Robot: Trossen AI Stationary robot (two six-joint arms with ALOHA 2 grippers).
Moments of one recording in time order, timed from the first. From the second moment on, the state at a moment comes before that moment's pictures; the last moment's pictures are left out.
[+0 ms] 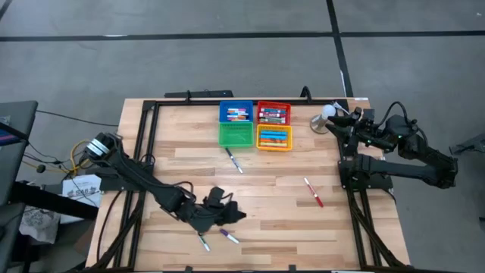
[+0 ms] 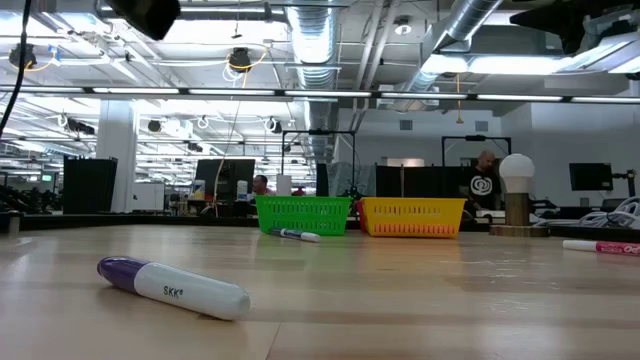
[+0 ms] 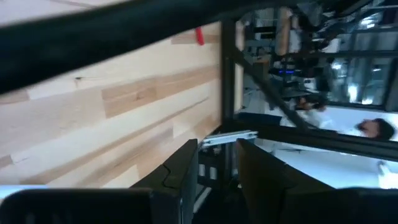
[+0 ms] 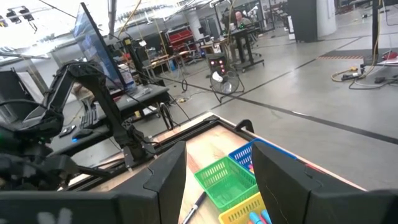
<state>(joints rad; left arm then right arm) -0.62 1.65 1.10 0.01 -0.54 -1.79 -0.24 0.25 0.67 -0.44 0.13 0.26</state>
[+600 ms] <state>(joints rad) -0.61 1.86 1.41 -0.46 -0.39 -1.96 -0.24 0.25 0.67 -0.44 0.13 0.26</state>
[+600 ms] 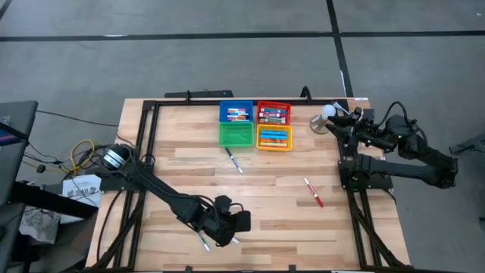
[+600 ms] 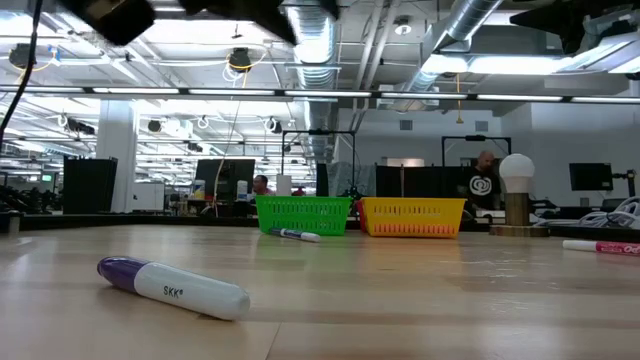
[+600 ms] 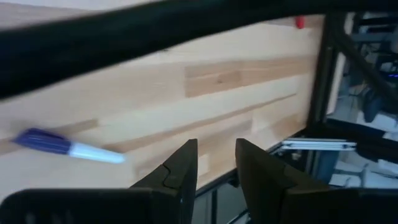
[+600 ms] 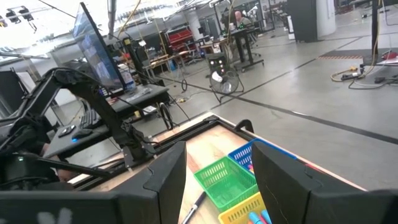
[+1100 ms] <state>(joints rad) -0.70 2.03 1.63 -0.65 -0.35 -2.23 -0.24 0.25 0.67 -0.44 0.13 0.23</state>
